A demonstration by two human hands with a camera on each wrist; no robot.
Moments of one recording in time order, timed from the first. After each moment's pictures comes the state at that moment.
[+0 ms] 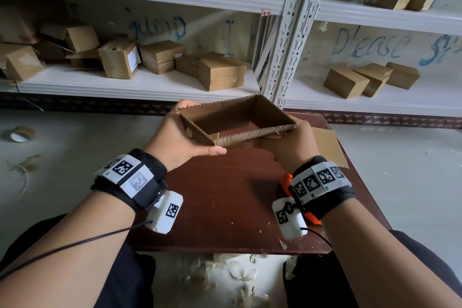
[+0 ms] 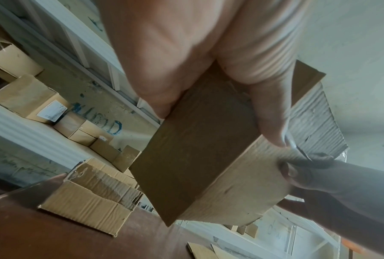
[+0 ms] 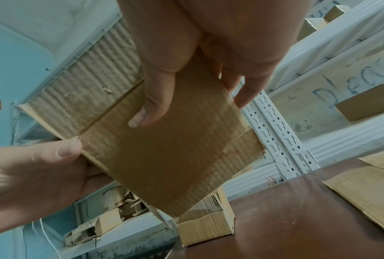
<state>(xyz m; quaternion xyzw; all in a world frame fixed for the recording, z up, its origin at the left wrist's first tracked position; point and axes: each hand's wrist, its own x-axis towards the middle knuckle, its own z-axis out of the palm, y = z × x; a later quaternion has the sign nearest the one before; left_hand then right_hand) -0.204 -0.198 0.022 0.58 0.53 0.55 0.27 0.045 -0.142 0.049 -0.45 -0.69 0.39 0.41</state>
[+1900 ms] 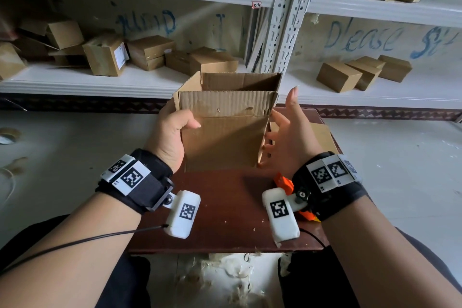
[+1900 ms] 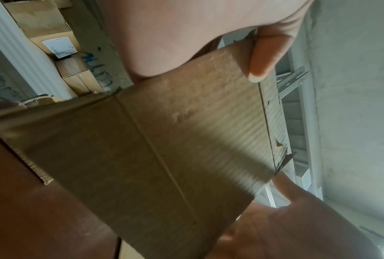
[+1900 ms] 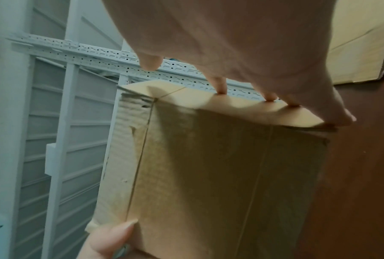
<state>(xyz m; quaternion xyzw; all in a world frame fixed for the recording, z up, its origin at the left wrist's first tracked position) -0.162 -0.191 0.037 0.37 0.43 0.73 0.37 0.051 -0.148 0.064 -0.42 -0.38 0.74 0.36</state>
